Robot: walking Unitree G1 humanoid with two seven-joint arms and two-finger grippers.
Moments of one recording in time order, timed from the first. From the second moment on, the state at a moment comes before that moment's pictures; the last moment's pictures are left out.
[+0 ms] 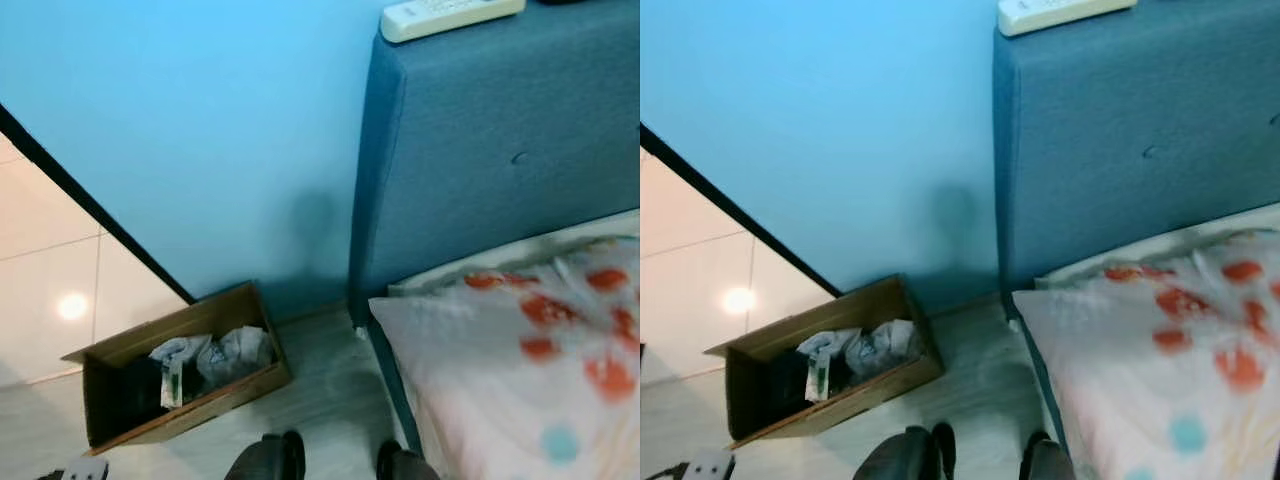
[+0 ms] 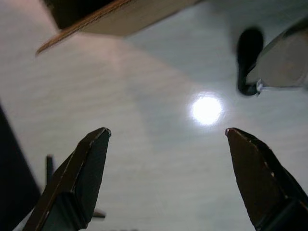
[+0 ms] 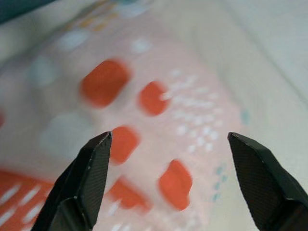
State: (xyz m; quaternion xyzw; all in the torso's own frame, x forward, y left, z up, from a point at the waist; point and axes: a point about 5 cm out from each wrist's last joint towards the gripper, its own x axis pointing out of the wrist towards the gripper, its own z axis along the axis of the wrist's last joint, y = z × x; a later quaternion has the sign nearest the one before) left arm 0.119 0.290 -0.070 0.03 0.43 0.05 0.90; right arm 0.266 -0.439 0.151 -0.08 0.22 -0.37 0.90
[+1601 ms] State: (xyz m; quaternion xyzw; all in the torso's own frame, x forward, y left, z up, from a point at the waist) left arm 0.239 0.228 -0.042 -0.09 0.34 0.08 0.93; right arm 0.337 -0.240 0.059 0.04 0.19 -0.10 0.97
